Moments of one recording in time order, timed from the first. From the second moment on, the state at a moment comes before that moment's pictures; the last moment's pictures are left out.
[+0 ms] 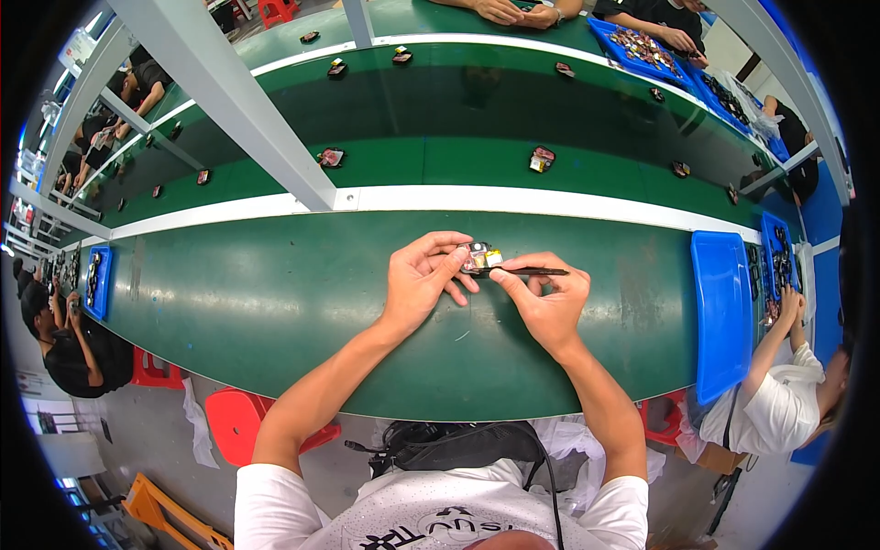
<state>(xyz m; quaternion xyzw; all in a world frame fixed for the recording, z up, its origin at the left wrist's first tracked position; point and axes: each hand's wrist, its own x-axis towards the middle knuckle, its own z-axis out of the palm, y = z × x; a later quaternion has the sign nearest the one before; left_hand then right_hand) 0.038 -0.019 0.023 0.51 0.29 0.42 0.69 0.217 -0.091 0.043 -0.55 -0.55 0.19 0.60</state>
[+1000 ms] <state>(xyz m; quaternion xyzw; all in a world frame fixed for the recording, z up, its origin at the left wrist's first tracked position) 0.036 -0.020 0.022 0.52 0.27 0.42 0.69 0.218 -0.088 0.035 -0.51 -0.41 0.39 0.64</state>
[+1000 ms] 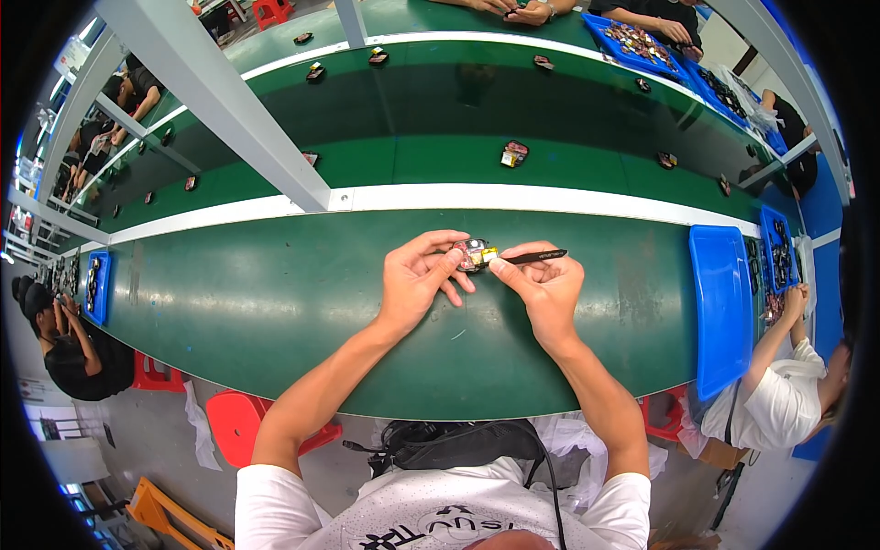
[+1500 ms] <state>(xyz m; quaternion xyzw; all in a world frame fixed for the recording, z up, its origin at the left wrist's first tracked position) 0.037 -0.023 0.025 0.52 0.28 0.43 0.68 0.214 -0.089 0.039 -0.49 -0.36 0.45 0.65</state>
